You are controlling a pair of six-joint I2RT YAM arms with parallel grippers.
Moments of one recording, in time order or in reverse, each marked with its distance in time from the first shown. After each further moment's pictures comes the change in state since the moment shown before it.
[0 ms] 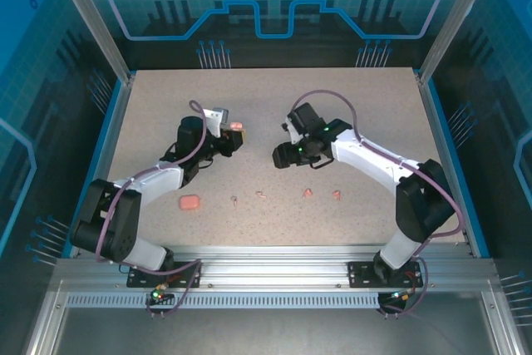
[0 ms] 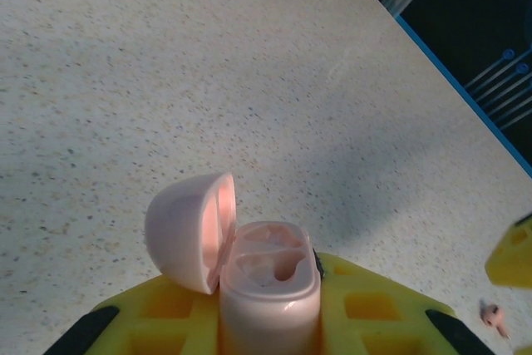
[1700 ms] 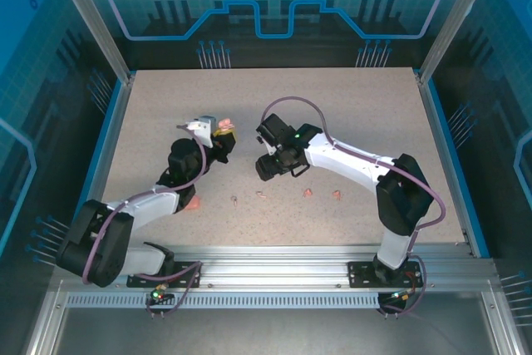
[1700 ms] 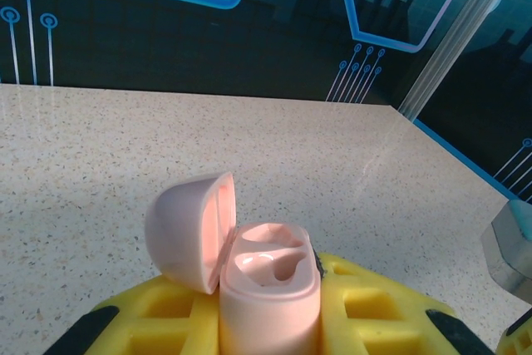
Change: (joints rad) left arm -0.057 -0.159 -0.240 0.378 -0.237 0.014; right arm 0.172 0.118 0.138 -0.095 0.164 -0.057
